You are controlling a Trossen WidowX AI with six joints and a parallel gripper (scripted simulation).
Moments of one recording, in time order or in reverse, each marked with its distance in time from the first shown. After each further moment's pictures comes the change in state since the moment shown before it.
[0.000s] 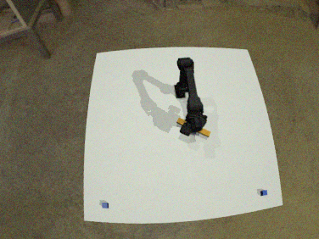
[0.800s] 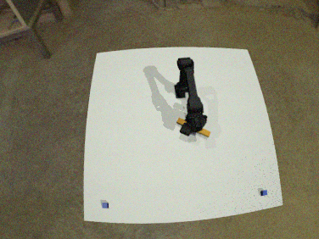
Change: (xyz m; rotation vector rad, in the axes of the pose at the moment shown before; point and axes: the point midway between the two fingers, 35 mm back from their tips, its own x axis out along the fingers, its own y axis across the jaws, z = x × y) arm 0.000 0.000 0.000 0.000 0.000 0.000
